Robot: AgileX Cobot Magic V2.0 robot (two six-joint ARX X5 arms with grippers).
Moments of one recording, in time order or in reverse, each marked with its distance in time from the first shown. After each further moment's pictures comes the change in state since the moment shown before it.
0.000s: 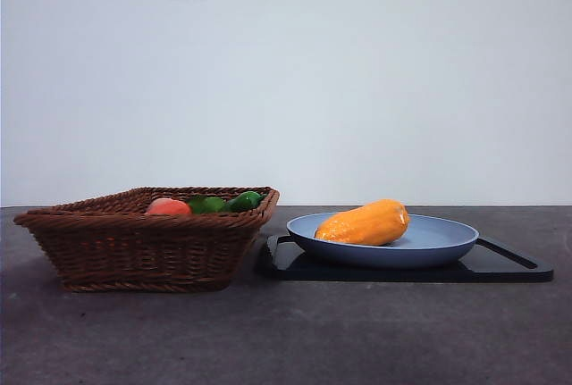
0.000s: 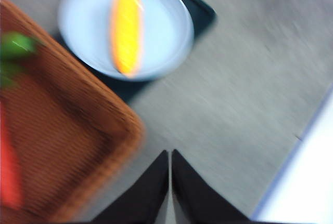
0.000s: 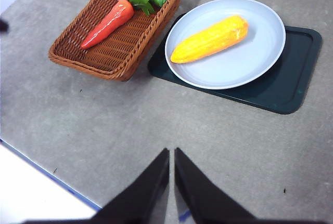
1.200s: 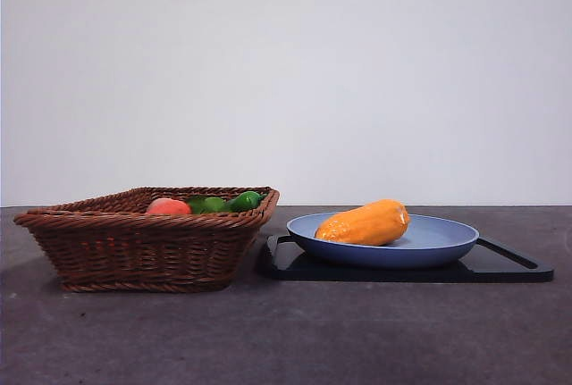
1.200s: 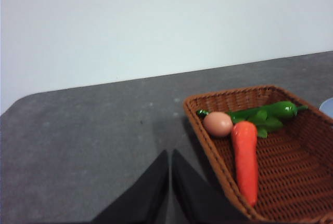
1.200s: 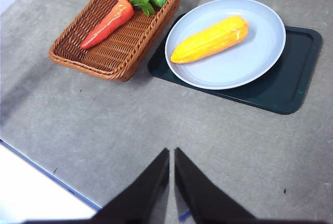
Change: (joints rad) left arm 0.717 -1.080 -1.011 0.637 -0.010 0.117; right arm 0.000 0.000 0.000 0.000 0.000 0.000
